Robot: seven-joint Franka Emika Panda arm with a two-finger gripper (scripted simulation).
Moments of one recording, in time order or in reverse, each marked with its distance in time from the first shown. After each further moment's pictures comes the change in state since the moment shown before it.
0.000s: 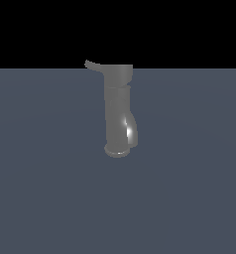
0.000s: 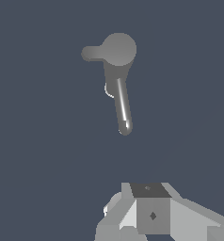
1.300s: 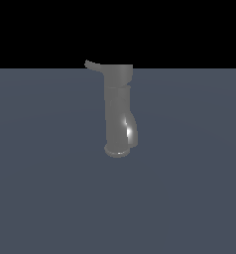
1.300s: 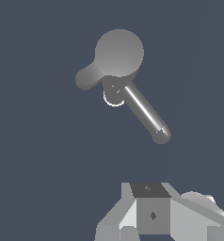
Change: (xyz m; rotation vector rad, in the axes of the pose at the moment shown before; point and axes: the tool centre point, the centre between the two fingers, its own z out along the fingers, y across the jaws) arm 0.074 -0.076 0.079 -0.012 -0.021 0.513
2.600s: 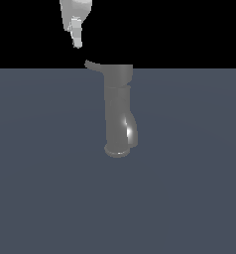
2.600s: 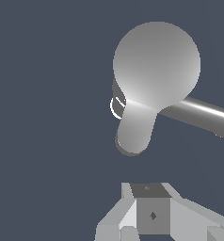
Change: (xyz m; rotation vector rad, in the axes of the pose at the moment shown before) arm 0.090 -0.080 0.087 -0.015 -0.021 0.575
